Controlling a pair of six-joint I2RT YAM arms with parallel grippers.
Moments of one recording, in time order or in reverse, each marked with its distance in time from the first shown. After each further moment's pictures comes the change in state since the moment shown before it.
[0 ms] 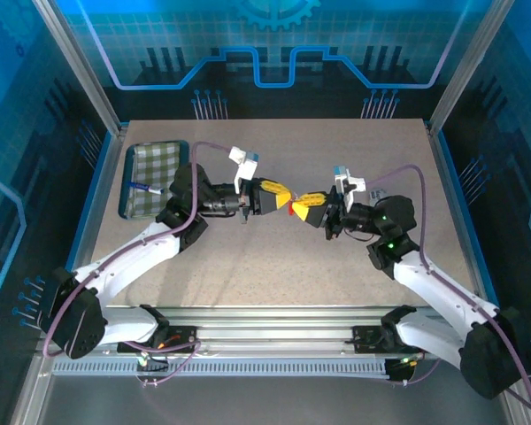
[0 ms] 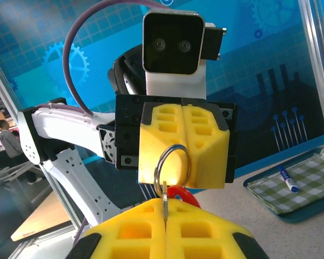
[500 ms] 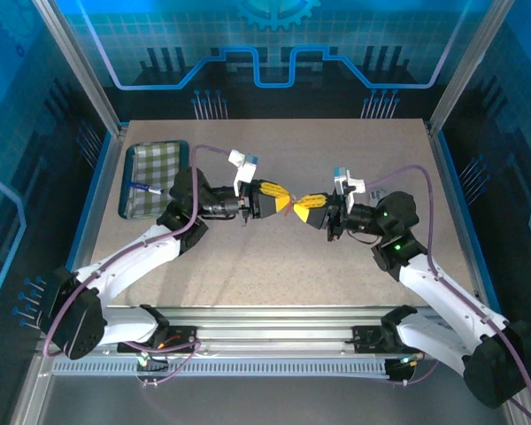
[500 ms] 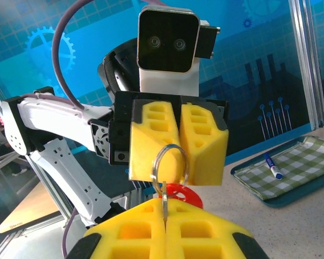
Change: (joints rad) left arm -0.004 -0.003 -0.034 0.047 -0.007 -0.027; right arm -0.002 -0.053 0.044 -0.214 0.008 -0.111
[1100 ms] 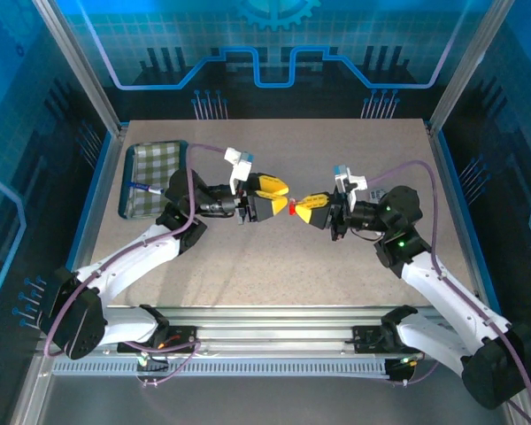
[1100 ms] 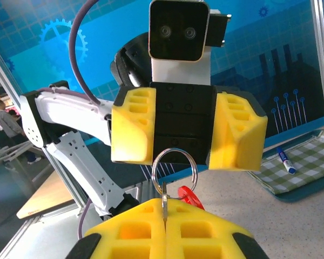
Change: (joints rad) left arm 0.016 0.001 -0.005 0.090 0.019 -0.051; right arm -0.033 -0.001 0.045 -0.055 -0.095 0.019
